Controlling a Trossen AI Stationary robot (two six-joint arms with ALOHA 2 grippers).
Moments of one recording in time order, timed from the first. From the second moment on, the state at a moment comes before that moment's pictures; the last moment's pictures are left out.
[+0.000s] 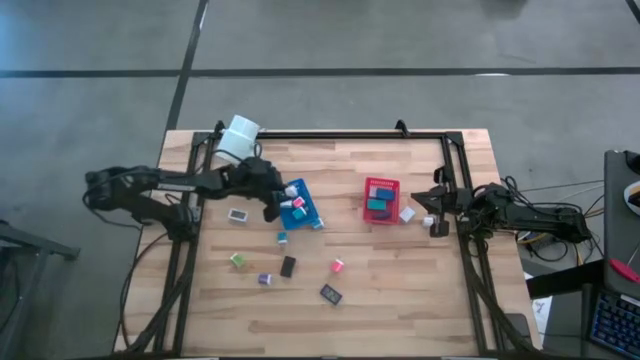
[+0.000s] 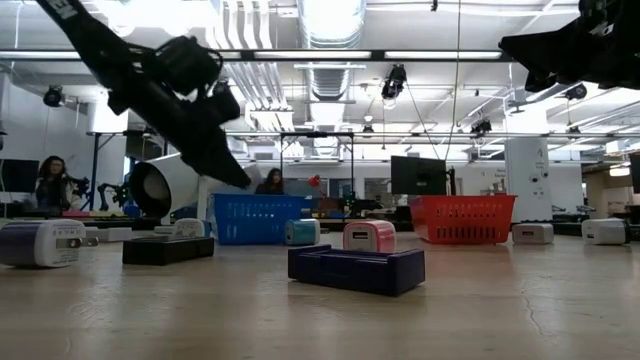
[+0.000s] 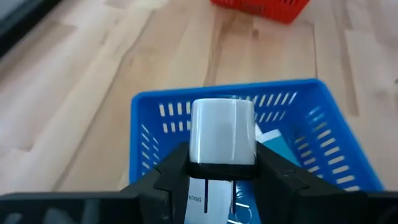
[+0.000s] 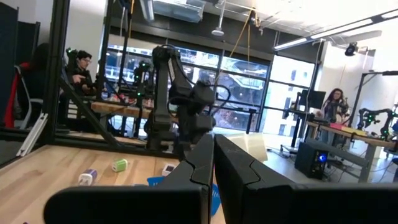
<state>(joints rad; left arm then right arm) 0.38 1.34 0.51 0.12 0.16 0.06 -0.10 0.07 0.03 0.29 0.00 -0.15</state>
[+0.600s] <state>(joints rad) 0.37 1.54 0.54 0.18 0.16 0.10 -0.10 0.07 0.03 0.30 0.01 -0.16</state>
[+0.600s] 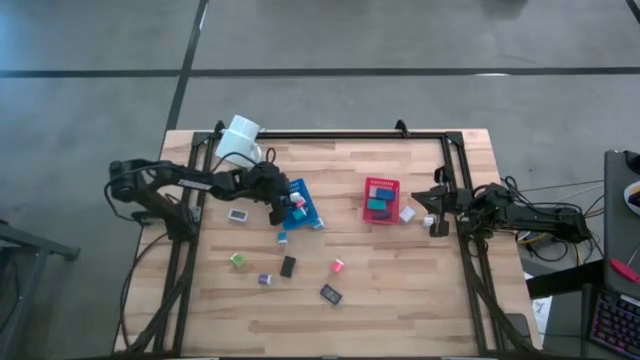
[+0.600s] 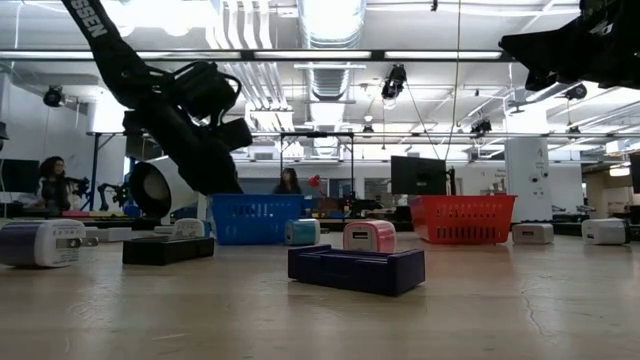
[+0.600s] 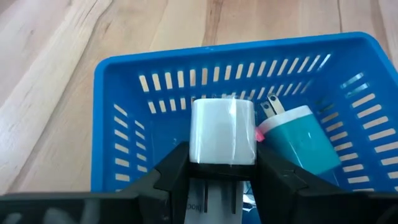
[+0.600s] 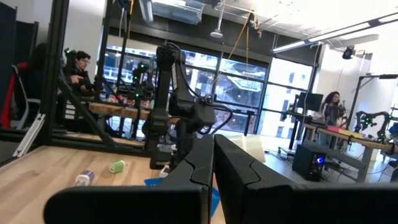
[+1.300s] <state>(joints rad) 0.37 1.40 0.54 0.14 0.16 0.13 -0.10 0.07 0.03 0.30 0.01 -0.17</state>
